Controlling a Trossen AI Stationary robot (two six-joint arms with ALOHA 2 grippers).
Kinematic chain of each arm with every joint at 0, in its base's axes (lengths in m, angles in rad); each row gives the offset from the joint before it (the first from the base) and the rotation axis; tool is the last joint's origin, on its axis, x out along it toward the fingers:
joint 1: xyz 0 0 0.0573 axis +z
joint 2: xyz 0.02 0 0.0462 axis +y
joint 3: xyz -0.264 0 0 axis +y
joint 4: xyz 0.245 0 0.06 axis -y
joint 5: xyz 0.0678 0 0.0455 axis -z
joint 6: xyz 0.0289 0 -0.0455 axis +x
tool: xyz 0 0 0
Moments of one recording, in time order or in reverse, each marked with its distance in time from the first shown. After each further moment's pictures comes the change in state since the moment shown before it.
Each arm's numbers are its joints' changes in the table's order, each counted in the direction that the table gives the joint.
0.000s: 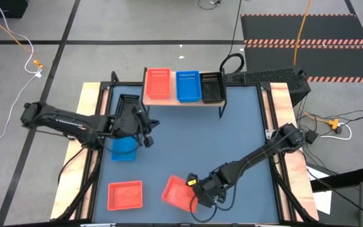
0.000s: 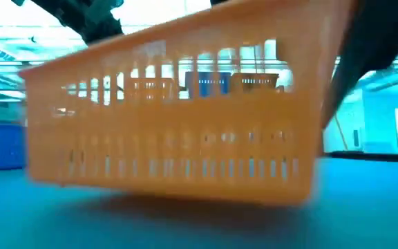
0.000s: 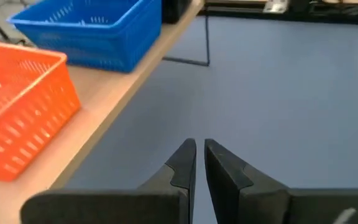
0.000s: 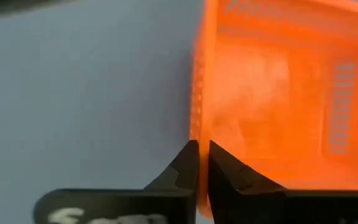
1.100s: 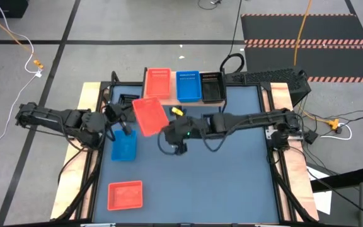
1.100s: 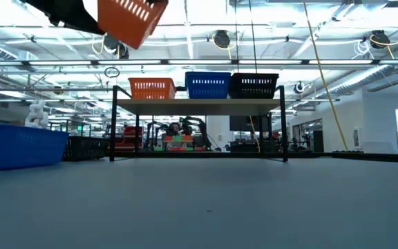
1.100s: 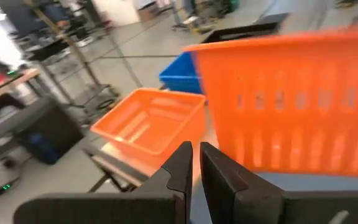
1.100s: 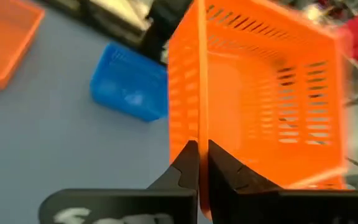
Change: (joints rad) left arm -0.104 -0.361 -0.002 -0.260 -0.373 0.123; right arm -0.451 -0.049 -0.507 -0.076 0.390 0.196
